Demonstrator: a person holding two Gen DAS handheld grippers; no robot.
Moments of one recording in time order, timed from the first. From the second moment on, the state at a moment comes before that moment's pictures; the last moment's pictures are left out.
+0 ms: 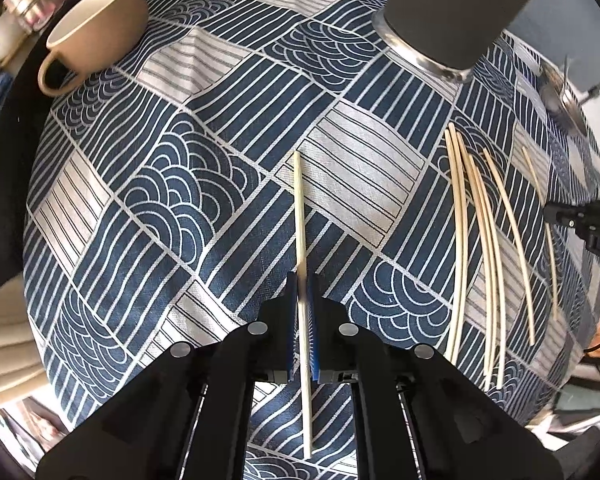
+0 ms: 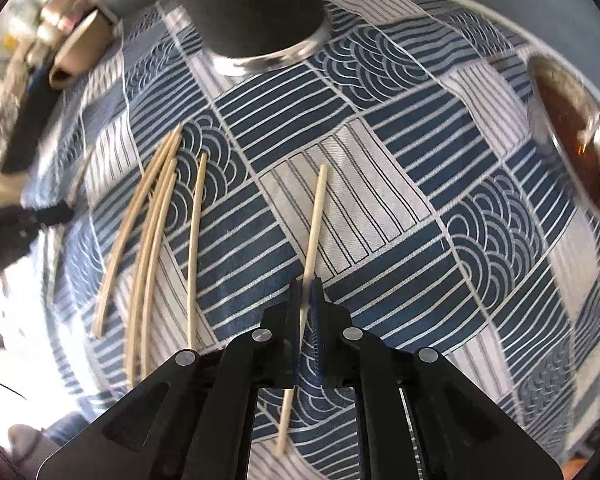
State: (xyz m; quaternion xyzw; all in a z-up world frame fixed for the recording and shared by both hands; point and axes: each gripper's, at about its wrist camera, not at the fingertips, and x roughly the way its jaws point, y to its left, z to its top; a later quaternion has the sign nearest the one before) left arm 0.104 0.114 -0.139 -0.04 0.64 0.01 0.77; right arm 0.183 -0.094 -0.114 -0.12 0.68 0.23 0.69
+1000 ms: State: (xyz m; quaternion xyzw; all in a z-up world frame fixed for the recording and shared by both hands) left arm 0.090 0.151 -0.099 -0.22 0.62 0.01 0.75; right arm 0.177 -0.161 -0.085 0.17 0.67 0.29 0.67
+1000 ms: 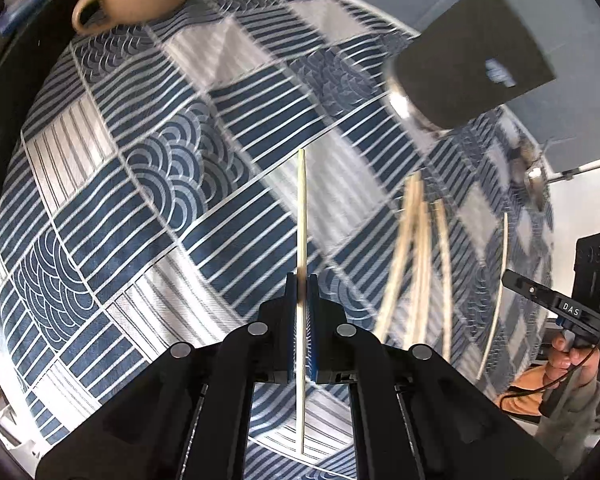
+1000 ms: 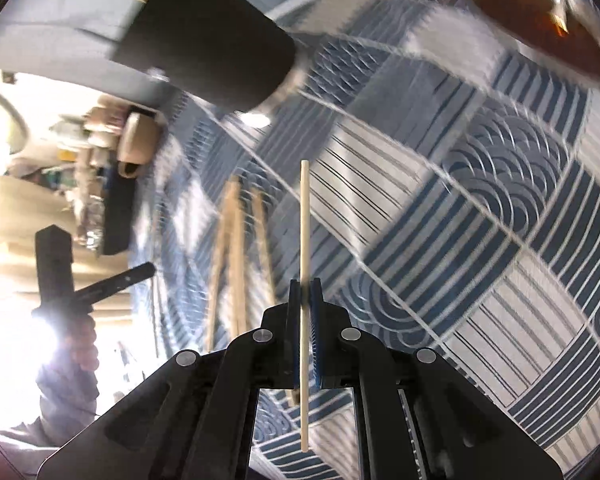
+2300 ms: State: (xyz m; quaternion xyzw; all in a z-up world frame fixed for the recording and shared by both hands) left arm 0.288 0.098 0.073 -0.20 0.41 -0.10 0.88; right arm 0.375 -0.103 0.084 0.21 0.46 0.35 0.79
